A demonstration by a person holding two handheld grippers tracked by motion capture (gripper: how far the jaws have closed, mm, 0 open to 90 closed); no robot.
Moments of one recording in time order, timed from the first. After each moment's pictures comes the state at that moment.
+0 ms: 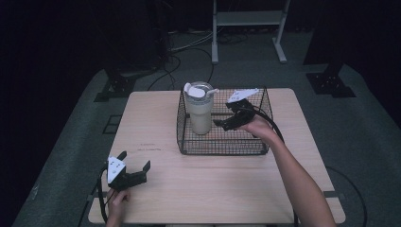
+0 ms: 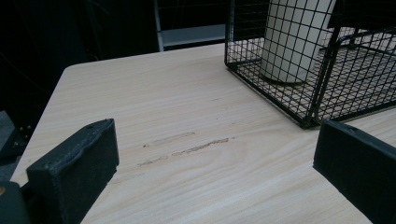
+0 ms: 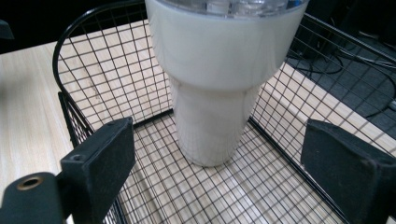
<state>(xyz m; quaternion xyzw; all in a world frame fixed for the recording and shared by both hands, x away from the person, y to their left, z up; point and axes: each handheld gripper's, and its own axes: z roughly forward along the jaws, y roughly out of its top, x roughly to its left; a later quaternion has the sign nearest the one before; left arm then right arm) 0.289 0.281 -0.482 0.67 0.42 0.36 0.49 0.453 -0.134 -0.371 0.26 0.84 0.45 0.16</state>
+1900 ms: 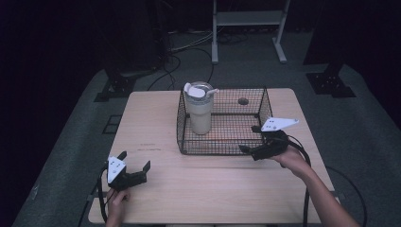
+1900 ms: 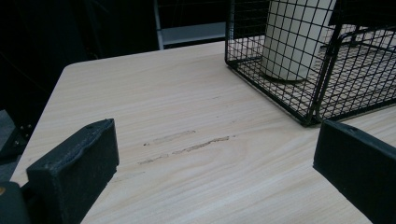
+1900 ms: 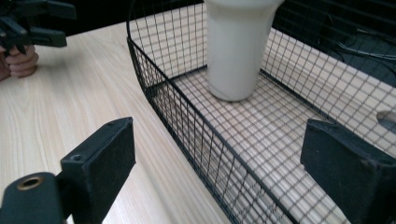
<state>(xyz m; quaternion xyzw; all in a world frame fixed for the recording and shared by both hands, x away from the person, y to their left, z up) 0.289 0.281 -0.483 0.67 0.43 0.36 0.49 0.356 -0.212 -0.390 0.28 0.82 0.48 0.15</state>
